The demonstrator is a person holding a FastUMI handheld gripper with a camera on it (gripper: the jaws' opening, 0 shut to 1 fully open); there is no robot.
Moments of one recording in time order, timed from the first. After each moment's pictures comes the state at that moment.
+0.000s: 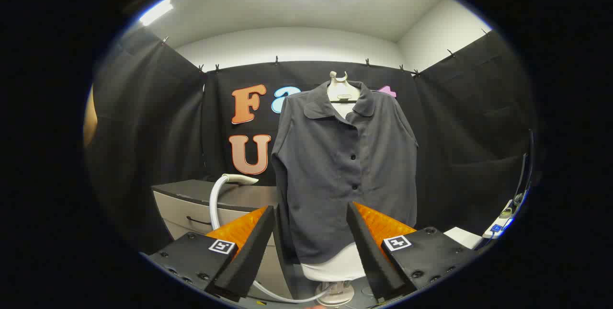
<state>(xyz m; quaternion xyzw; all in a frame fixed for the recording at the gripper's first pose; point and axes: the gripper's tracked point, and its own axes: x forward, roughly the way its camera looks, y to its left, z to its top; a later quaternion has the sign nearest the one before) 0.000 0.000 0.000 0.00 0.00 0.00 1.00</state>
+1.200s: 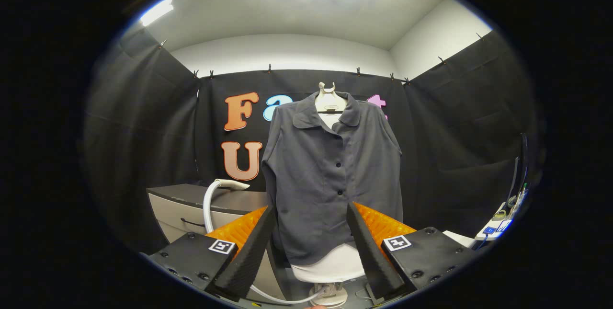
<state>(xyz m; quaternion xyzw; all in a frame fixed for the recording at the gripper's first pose) -0.037 -0.025 0.019 -0.01 -0.03 -0.03 1.00</state>
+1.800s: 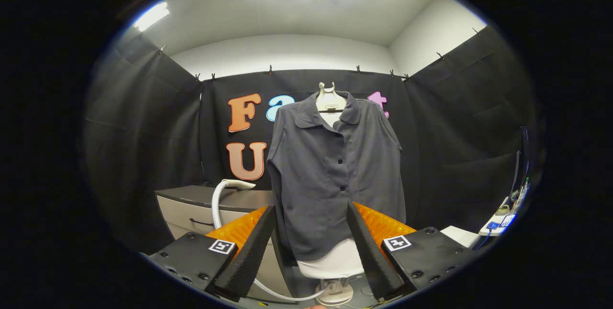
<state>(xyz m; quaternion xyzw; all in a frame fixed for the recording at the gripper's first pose) -0.057 -0.020 0.014 0.01 -0.02 -0.01 1.00</state>
